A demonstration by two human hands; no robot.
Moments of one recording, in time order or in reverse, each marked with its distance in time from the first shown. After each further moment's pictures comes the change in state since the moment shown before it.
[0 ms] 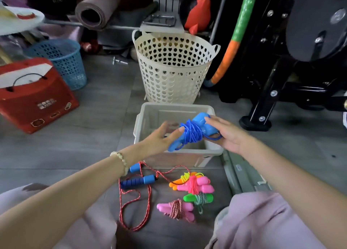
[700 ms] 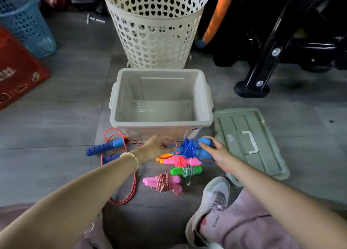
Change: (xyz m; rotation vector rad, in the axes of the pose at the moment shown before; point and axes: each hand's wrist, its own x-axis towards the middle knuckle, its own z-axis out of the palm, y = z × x) left_hand 0.047 -0.133 0.097 0.064 -0.196 -0.143; right_hand 0.027 0.180 -0.098 -0.148 0.158 0.098
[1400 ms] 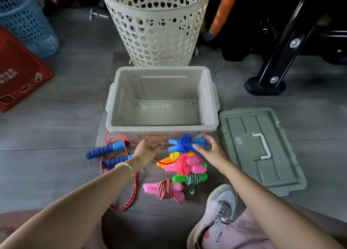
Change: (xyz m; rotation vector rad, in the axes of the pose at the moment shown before) left_hand 0.022 -0.030 -0.003 0.040 0.350 -0.126; right_hand 0.061 0.028 0.006 -0.341 0.058 -0.099
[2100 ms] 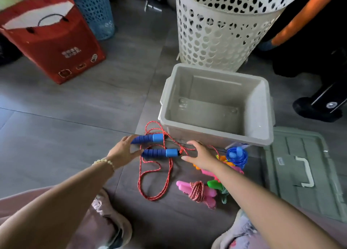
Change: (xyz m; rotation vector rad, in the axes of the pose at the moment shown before) left_hand -0.046 -0.133 -0.162 0.445 0.073 -0.189; right_hand 0.000 -0.061 0.144 -0.570 -0.410 -0.267
